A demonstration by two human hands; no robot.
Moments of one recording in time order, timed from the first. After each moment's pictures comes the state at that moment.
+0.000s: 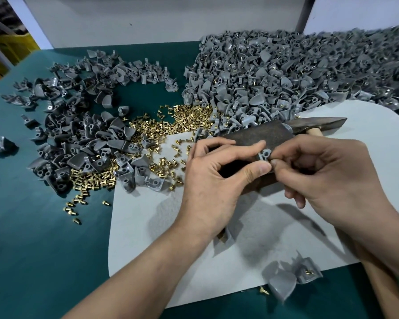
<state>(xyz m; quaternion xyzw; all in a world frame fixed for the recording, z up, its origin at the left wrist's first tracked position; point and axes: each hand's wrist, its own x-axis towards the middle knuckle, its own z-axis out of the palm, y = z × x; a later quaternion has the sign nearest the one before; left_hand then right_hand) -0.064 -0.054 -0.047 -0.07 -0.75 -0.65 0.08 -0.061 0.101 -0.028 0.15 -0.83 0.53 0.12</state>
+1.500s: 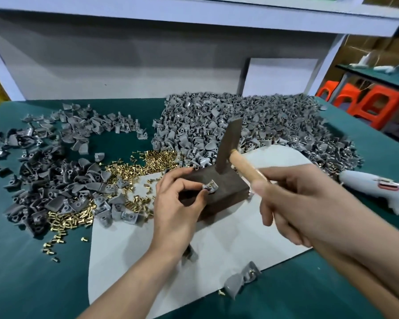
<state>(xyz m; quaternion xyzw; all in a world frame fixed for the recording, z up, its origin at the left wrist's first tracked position) -0.070 -0.056 -0.052 -0.06 -0.78 -0.61 0.14 -0.003 0.106 0.064 0.04 -0.86 0.52 -0.02</state>
